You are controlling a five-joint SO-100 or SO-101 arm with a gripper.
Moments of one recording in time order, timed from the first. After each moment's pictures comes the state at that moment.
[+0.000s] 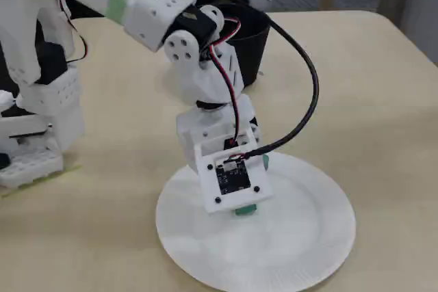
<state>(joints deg) 25.0 87.8 111.7 47.3 -31.1</state>
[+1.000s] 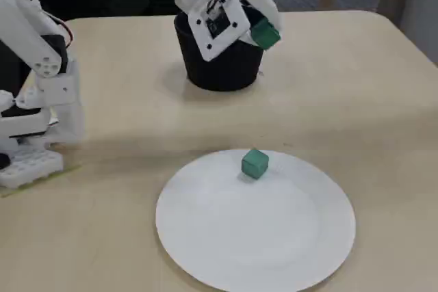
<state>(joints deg) -8.9 123.1 115.1 50.1 8.4</state>
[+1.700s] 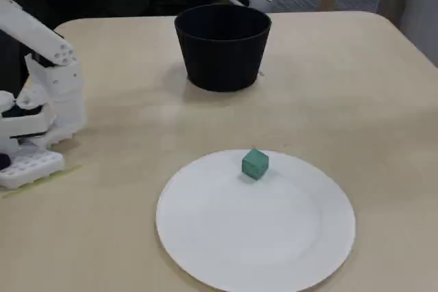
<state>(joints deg) -39.6 128.2 119.1 43.2 -5.0</state>
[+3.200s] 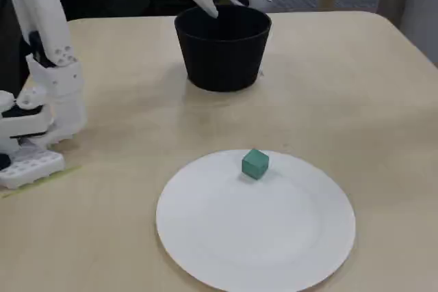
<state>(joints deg) -37.3 92.5 81.0 73.4 -16.0</state>
